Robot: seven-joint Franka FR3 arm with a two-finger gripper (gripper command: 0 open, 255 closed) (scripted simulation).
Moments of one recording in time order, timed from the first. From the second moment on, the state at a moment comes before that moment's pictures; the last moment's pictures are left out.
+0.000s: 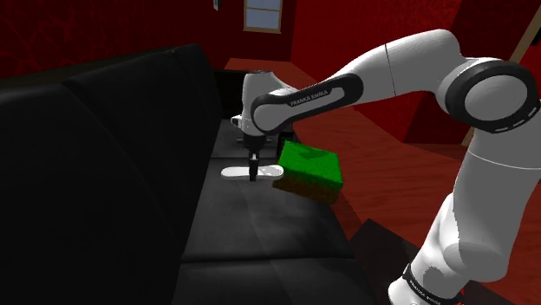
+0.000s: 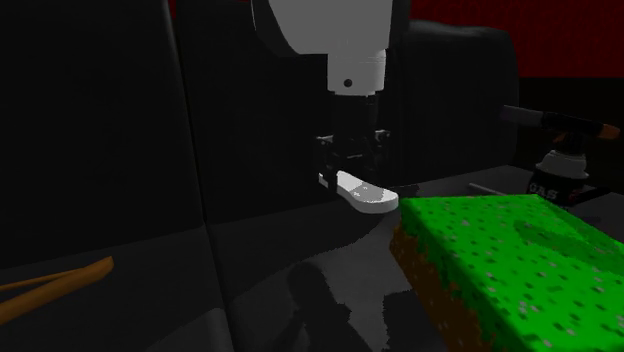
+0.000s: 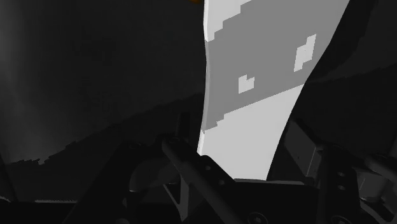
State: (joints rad) arm 0.14 0.13 0.18 -1.93 -0.04 2.08 -0.52
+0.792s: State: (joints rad) arm 0.00 0.30 0.08 -1.69 -0.03 2.01 -0.77
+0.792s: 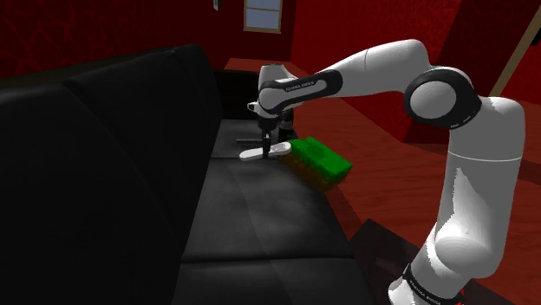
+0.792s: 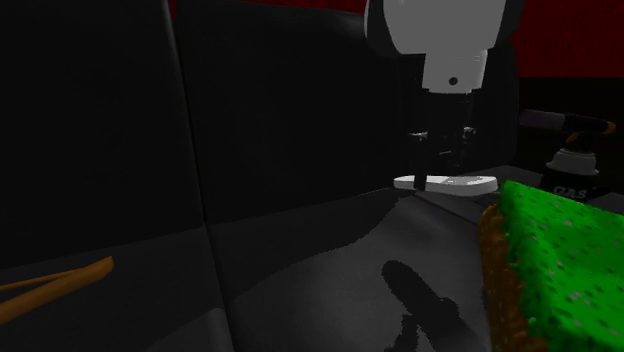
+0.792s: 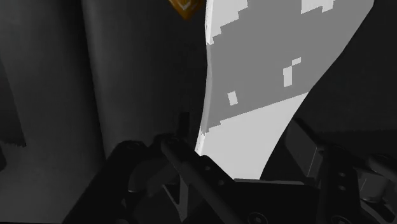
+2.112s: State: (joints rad) arm -0.20 0.90 0.01 -0.75 0.00 1.68 -1.05
